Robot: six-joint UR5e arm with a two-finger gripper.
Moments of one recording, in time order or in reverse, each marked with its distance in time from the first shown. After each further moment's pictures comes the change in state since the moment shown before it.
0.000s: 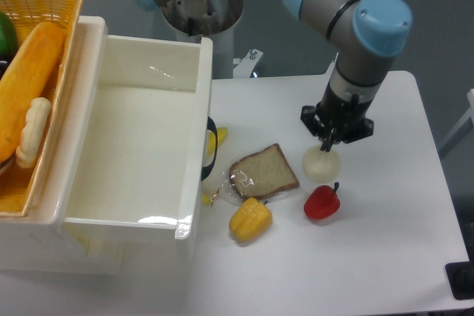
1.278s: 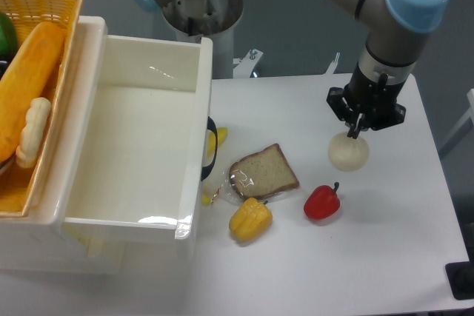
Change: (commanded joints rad) arm 0.028 -0.023 0.032 0.050 0.000 0.103
